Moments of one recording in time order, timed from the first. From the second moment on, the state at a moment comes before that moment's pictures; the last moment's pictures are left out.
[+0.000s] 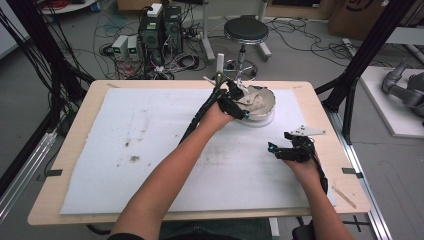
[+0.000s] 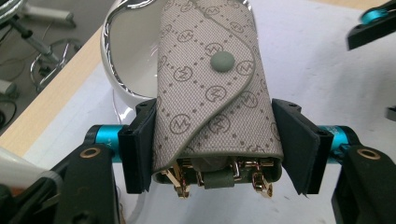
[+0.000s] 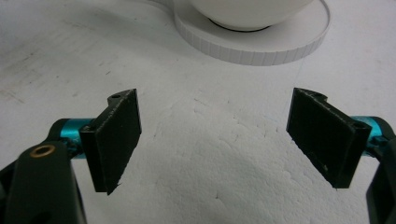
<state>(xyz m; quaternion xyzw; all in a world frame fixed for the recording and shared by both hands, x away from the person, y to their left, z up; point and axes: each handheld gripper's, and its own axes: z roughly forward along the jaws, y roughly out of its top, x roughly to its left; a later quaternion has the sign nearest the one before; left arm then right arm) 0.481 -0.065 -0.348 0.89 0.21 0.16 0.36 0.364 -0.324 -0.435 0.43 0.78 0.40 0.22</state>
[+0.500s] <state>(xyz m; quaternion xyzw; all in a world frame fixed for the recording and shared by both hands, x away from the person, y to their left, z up) 0.501 -0.093 -0.352 0.90 0.22 0.17 0.33 0.362 -0.324 -0.435 0.43 0.78 0.40 0.22</state>
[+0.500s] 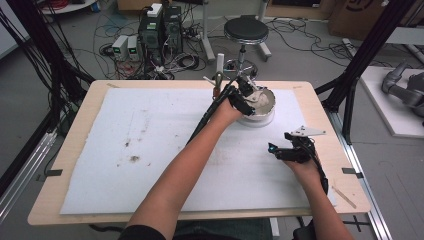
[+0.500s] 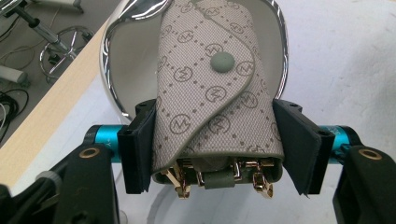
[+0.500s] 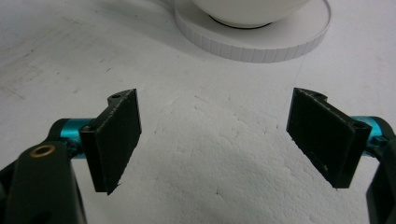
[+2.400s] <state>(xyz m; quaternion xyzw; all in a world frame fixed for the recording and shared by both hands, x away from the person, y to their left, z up) 0.390 0.090 -0.369 0.83 0.22 0.15 0.49 0.361 -0.319 -0.434 0.42 0.78 0.39 0.23</state>
